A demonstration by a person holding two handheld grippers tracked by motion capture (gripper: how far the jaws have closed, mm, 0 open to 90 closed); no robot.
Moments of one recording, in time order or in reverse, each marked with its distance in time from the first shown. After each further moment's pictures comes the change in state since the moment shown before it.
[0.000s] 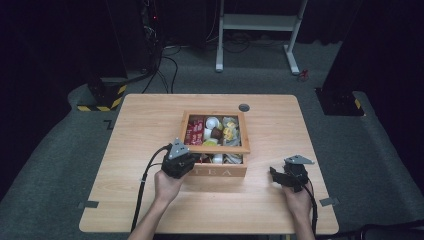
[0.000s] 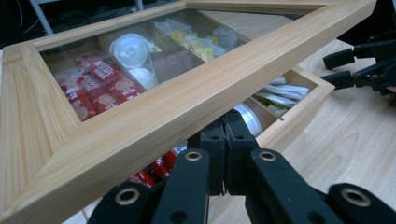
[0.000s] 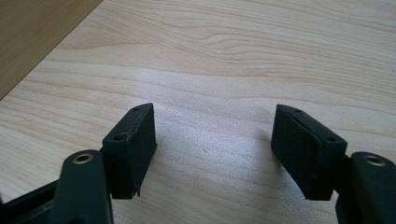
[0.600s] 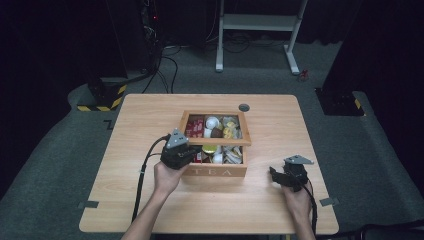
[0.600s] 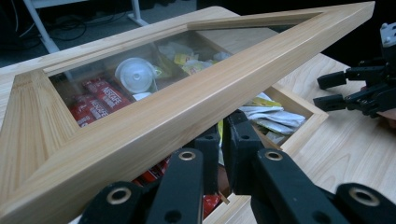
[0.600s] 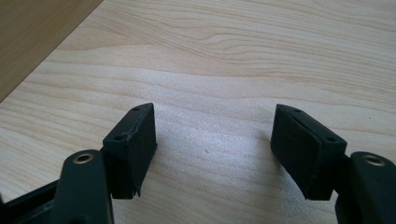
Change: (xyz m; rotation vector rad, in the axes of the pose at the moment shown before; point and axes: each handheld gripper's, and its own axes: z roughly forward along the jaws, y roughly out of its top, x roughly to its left) left arm 0.010 0.027 -0.004 -0.004 -0.020 -0.017; right arm 0.002 0.000 0.000 0.000 -0.007 0.007
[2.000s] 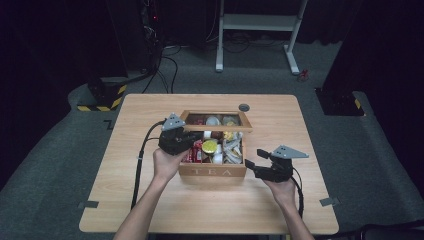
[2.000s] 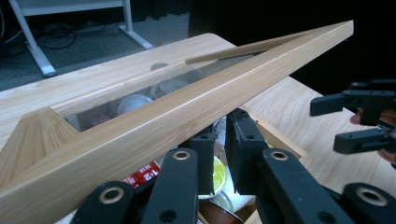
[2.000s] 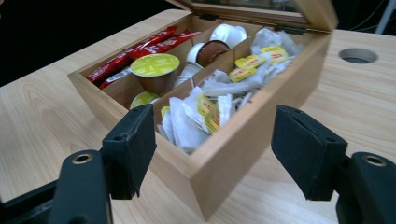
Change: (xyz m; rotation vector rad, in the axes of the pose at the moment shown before) left arm 0.018 0.037 -0.004 -0.056 -0.047 -0.041; right arm 0.056 0.056 -0.036 -0.277 0.437 -0.098
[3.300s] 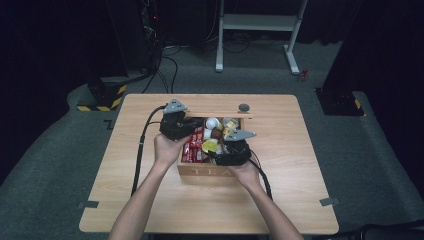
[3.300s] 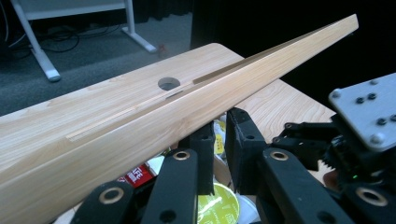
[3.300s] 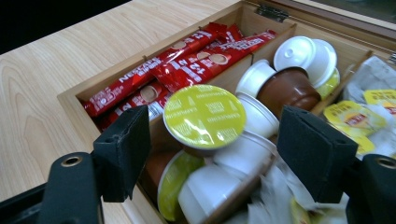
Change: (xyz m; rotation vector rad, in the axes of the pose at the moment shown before) left arm 0.013 0.035 0.006 0.014 -0.001 -0.003; right arm 0.050 0.049 0.104 0.152 0.019 -0.111
